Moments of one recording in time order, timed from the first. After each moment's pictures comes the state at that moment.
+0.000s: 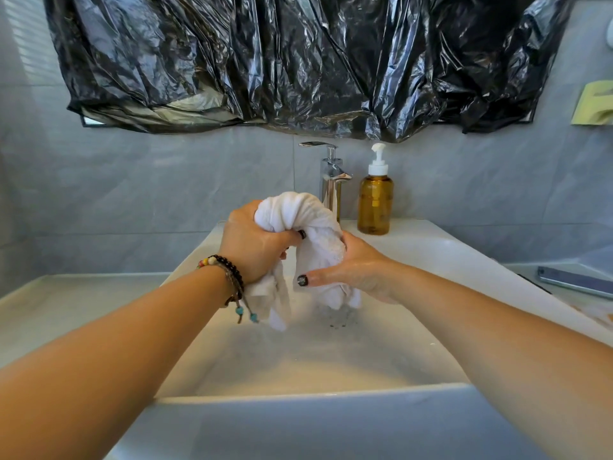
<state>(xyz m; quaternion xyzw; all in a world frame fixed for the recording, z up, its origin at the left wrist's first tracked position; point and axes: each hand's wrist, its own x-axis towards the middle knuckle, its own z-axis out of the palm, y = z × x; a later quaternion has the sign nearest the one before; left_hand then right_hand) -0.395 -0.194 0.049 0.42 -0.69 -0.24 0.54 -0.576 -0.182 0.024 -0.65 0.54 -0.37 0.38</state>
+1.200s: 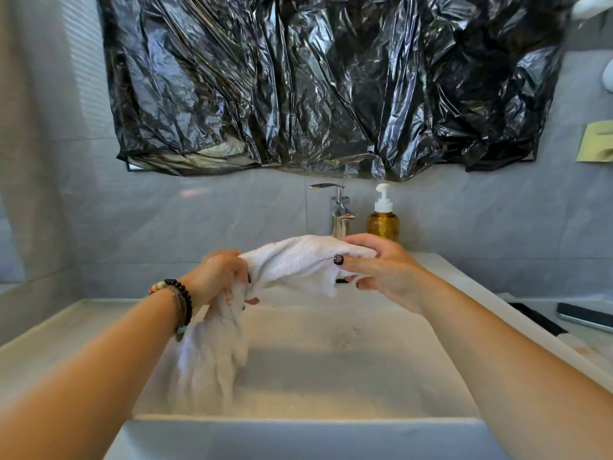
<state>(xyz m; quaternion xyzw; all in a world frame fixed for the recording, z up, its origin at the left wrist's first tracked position) -0.339 -0.174 0.071 0.51 -0.60 -0.45 0.43 -0.607 -0.158 0.068 -0.63 0.44 -0.48 0.42</state>
